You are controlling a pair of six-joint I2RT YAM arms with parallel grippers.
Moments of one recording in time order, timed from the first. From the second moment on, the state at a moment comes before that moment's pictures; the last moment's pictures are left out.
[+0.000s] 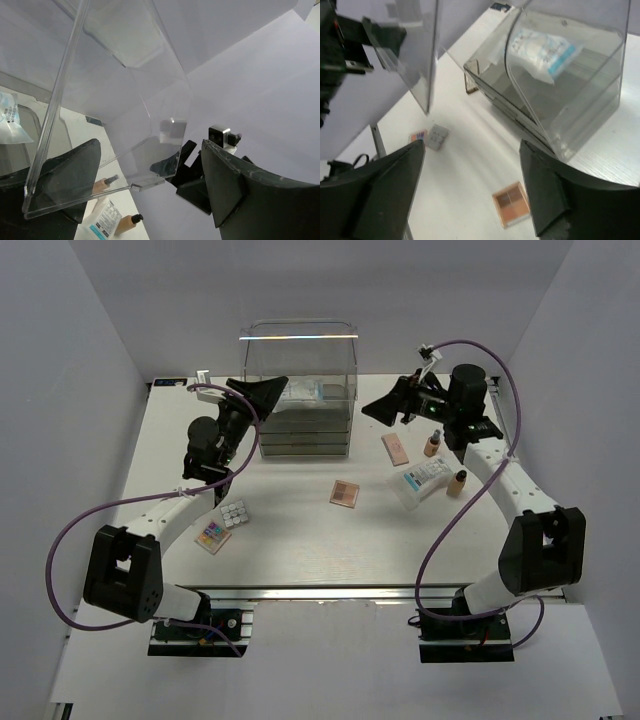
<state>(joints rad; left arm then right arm) -0.32 1.39 0.86 0.84 0.15 -1.10 0.23 1.51 1.25 0.13 -0.82 0.40</state>
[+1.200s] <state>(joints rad) -0.32 1.38 0.86 0.84 0.16 -1.15 0.17 1.65 1.21 -0.86 -0.40 -1.82</state>
